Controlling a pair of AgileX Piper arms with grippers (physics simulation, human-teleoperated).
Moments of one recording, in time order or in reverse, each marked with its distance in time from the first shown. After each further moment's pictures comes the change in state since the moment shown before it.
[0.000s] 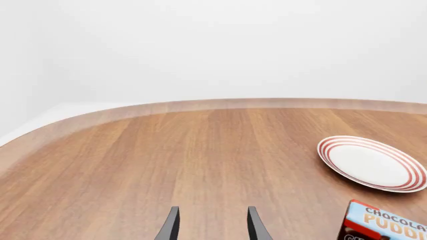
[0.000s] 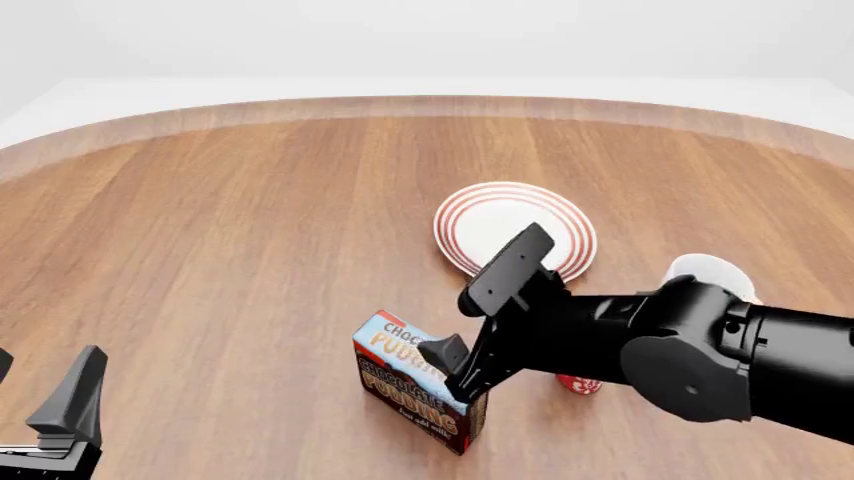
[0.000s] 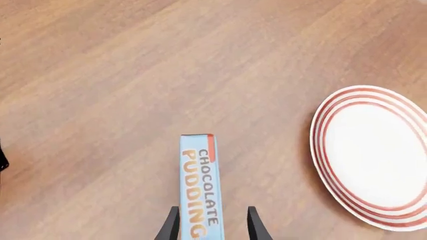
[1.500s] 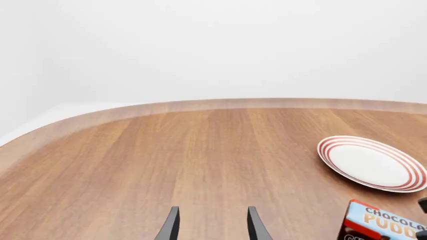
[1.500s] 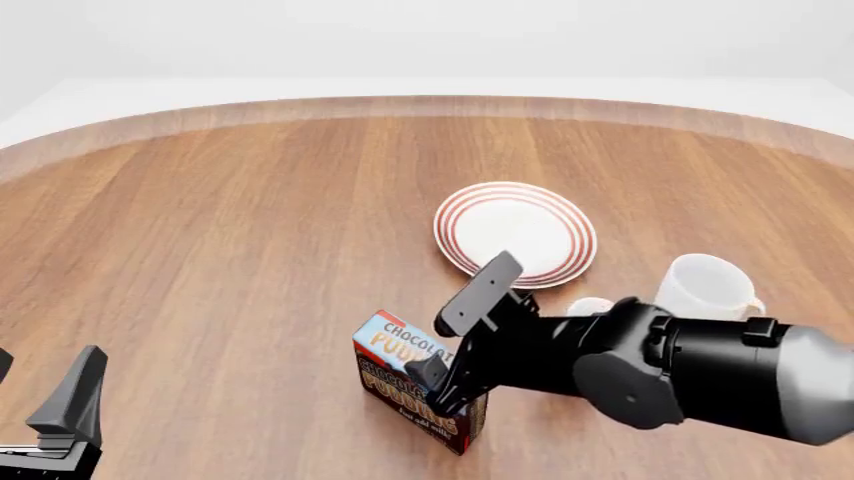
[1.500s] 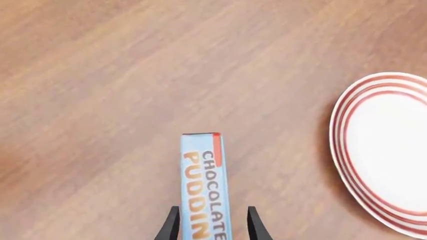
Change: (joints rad) left arm 0.000 0.000 0.000 0.000 0.000; right arm 0.014 0.138 0.022 -0.110 0.029
